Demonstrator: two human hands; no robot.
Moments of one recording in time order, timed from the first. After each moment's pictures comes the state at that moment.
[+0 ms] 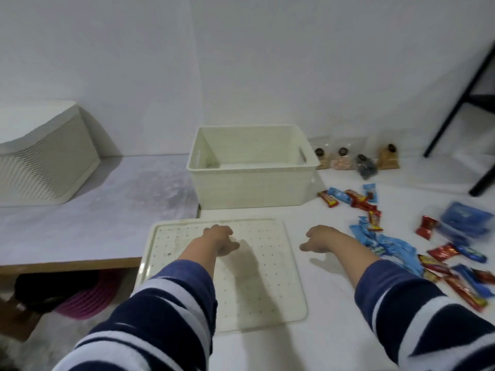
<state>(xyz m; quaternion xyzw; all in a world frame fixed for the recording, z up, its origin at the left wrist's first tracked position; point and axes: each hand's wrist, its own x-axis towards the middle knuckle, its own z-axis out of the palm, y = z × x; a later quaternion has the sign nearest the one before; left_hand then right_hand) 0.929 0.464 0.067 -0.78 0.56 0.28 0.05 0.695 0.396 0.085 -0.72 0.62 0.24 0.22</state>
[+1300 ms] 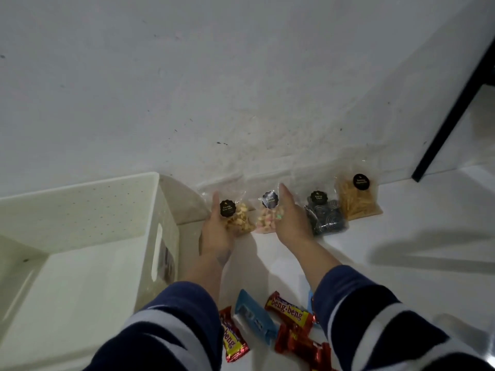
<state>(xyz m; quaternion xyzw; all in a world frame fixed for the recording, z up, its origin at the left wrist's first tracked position) 0.704 -0.012 -0.036 -0.75 0.42 0.32 -0.39 0.553 -0.061 -0.040 -0.64 0.66 -0.23 0.31</state>
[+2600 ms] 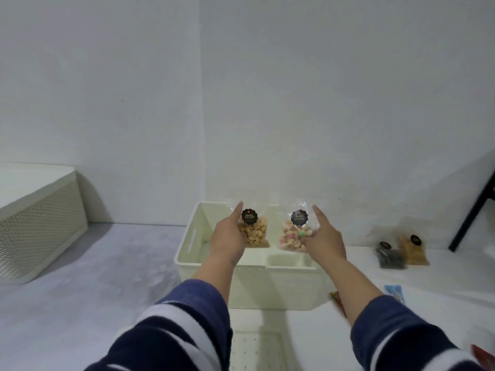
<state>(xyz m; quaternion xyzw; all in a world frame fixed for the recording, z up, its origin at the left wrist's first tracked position) 0.951 0.292 0.169 -0.74 0.49 0.18 -0.41 0.762 0.232 0.174 -0.65 0.63 -0.32 0.28</state>
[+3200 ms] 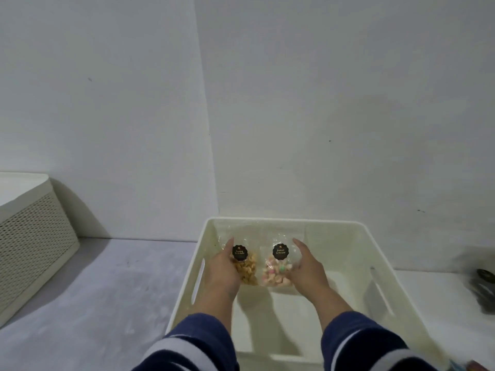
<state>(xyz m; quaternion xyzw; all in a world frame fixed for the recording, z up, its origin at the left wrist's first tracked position) 1.062 0.159 0.049 -0.81 0.34 0.26 -0.39 0.898 0.085 0.040 -0.67 0.57 -0.22 0.41</state>
